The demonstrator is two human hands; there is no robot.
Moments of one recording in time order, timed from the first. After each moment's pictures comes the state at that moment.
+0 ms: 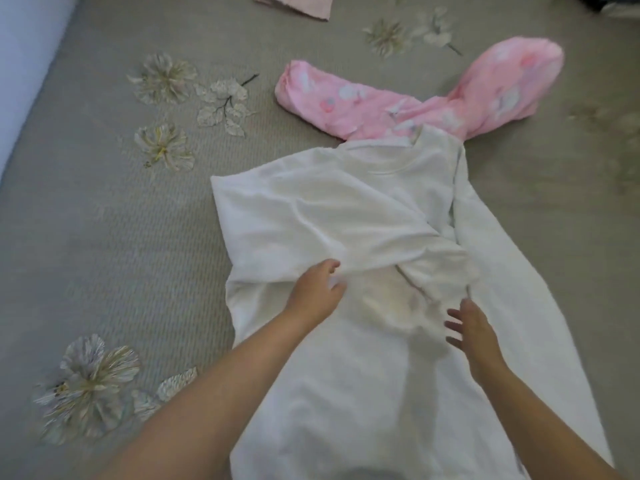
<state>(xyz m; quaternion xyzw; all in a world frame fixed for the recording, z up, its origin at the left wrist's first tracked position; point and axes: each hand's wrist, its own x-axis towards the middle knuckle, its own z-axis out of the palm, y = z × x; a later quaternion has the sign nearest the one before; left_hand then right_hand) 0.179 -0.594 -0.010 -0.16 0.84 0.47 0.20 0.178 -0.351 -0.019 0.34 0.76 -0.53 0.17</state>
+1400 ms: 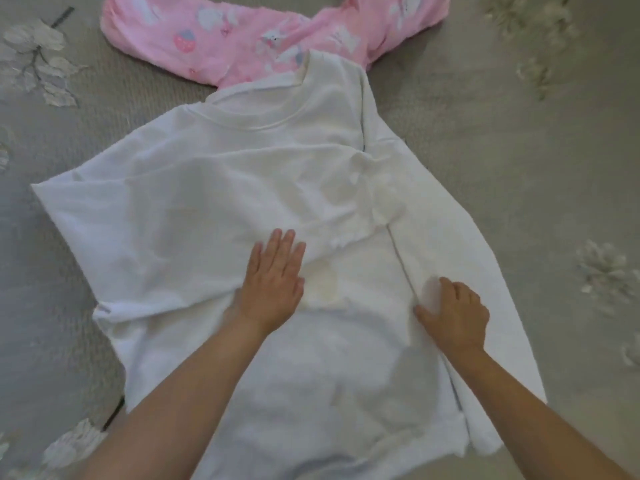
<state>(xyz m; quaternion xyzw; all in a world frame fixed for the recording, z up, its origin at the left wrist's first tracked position) 0.157 -0.522 -0.072 0.18 0.98 0.09 0.06 0.194 -0.251 -0.055 0.18 0.95 0.04 0.23</state>
